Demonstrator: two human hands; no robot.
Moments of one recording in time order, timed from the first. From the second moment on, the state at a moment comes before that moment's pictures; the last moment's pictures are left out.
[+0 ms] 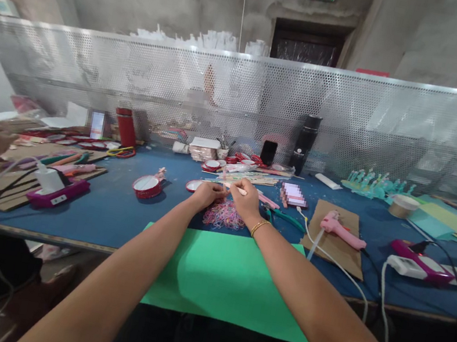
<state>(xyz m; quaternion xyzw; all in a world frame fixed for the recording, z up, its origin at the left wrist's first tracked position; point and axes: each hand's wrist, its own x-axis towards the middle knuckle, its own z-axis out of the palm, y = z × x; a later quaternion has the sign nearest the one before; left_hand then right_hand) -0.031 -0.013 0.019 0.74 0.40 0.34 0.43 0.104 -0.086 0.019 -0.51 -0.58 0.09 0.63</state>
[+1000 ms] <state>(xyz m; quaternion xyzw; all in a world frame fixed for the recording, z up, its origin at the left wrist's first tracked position) -0.033 -0.004 0.013 0.76 0.39 0.33 0.41 0.107 -0.085 0.019 -0.53 -0.55 0.08 0.64</state>
